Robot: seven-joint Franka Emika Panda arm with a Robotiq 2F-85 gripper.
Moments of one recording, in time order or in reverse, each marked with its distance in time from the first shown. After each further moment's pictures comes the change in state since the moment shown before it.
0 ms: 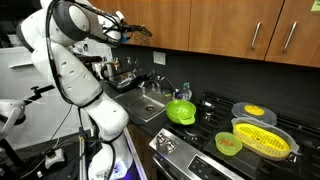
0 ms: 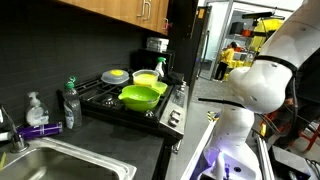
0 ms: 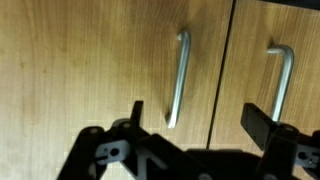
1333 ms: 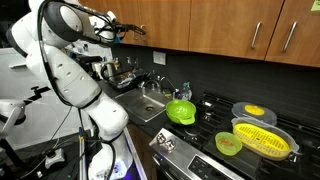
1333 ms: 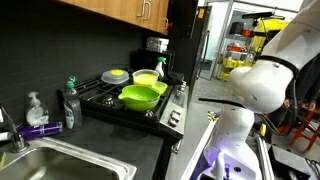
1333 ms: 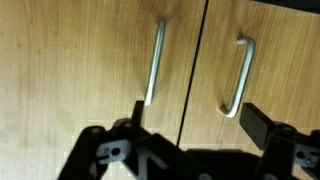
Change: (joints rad) arm -0.004 -0.058 0.076 -0.011 0.000 -0.061 0.015
